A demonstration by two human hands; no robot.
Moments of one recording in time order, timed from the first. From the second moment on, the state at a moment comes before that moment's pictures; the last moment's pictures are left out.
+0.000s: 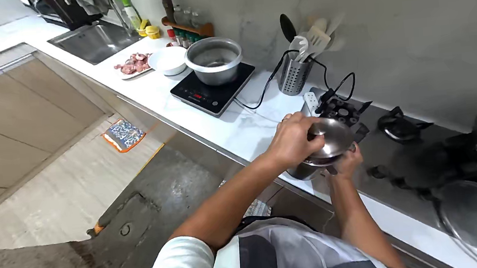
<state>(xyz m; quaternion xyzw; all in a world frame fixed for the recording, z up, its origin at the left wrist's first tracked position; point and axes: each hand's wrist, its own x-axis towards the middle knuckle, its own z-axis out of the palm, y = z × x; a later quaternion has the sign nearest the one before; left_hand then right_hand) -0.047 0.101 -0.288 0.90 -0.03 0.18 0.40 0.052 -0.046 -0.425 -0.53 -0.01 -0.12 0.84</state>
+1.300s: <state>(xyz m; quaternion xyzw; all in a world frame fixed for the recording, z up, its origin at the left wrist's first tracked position) 0.036 0.236 -0.390 0.80 -0.16 -0.11 0.56 0.039 -0.019 -0.369 -0.58 0.02 -0.47 0.66</state>
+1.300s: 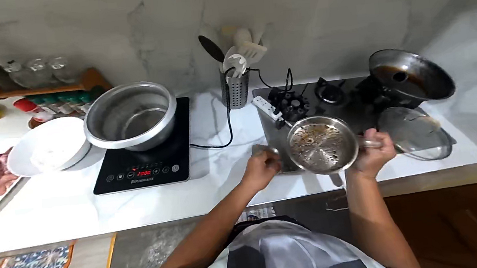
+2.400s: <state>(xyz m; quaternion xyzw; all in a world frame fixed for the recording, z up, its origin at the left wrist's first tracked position) 0.077 0.639 -0.207 0.74 0.06 -0.02 0.67 0.134 0.270 -0.236 -0.72 -0.03 -0.43 0.55</state>
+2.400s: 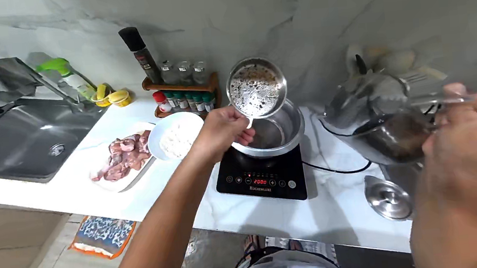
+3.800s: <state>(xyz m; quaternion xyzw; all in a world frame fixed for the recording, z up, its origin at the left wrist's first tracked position) 0.091 0.601 -0.265 0.57 0.16 -0.08 0.80 0.213 0.406 -0.115 -0.85 -0.31 -0.32 0.27</state>
